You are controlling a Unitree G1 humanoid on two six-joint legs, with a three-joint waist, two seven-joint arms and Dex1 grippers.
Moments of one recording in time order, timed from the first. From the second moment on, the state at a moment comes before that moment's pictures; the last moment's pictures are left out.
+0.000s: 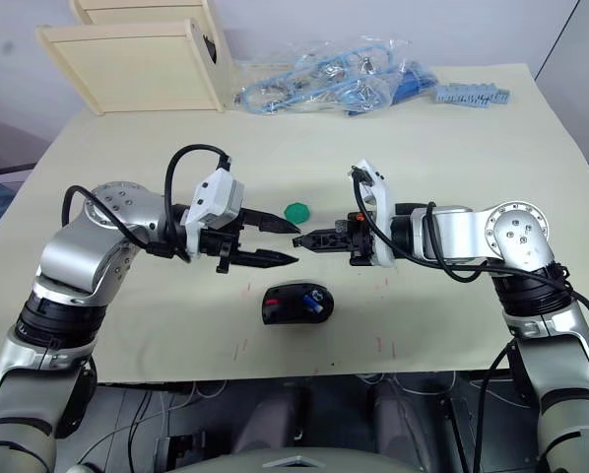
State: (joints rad) left arm -0.56 0.81 -0.12 -0.24 -0.45 0.56 -1.31; right arm -0.76 -0.59 0.19 -0.06 1.95 1.22 -0.24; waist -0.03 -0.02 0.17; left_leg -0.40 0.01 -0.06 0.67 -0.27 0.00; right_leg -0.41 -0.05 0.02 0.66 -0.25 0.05
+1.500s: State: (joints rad) left arm -0.34 0.73 -0.25 -0.18 -0.27 0.33 -1.25; right arm -0.68 -1.08 0.19 -0.38 1.95 1.15 -0.08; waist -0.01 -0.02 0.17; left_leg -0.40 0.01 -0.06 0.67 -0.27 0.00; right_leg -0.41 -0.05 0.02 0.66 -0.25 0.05
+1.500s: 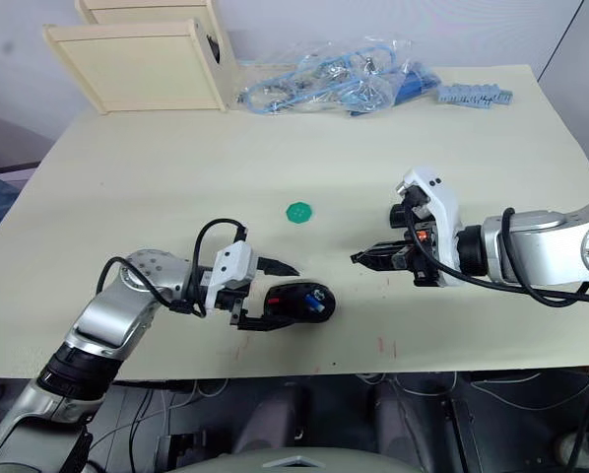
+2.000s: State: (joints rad) left arm -0.34 0.72 -0.28 -0.11 -0.22 0.26 -1.25; right arm -0.67 -1.09 0.19 -0.40 1.95 1.12 -0.08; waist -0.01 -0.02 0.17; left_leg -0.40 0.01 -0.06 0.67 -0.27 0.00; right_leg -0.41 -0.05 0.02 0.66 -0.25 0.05
